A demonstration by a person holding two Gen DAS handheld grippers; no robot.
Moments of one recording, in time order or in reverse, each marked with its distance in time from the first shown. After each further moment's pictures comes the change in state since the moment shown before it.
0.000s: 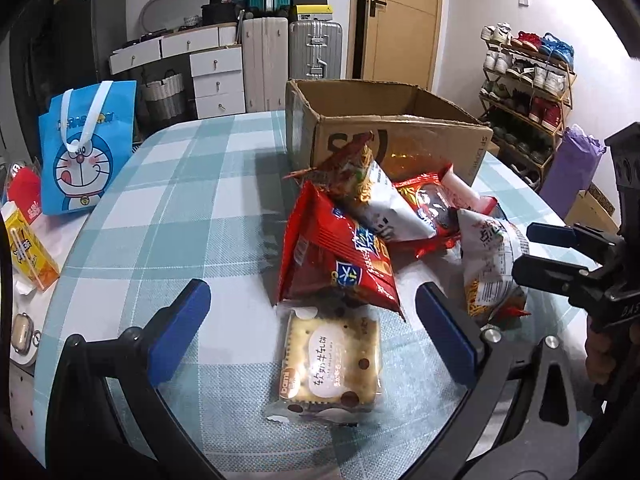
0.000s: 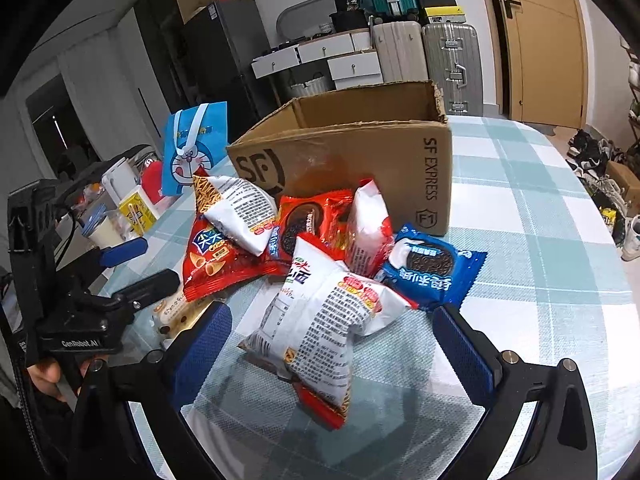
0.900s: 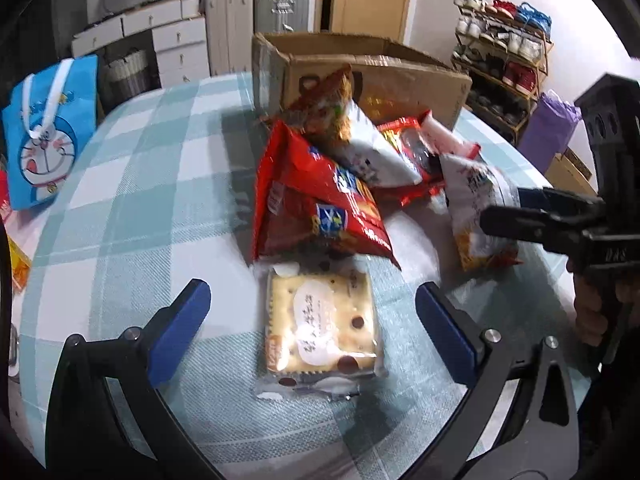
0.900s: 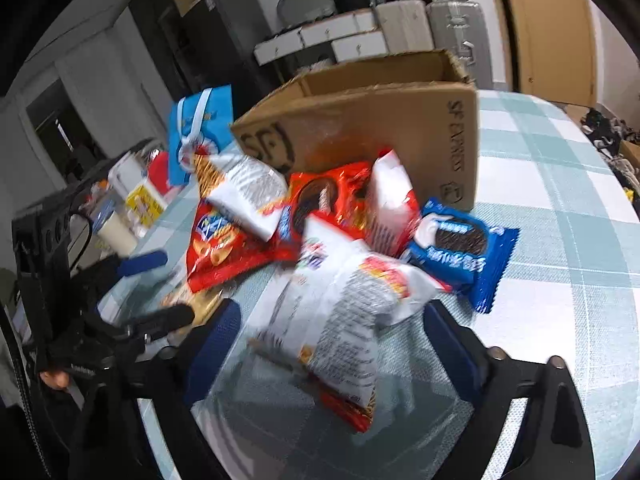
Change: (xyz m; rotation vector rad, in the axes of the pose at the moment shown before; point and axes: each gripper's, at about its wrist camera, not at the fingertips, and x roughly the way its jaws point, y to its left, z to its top) left arm 0.026 0.006 -0.015 0.060 0.145 -0.116; right arm 0.021 0.003 -0.005 0.045 0.054 0.044
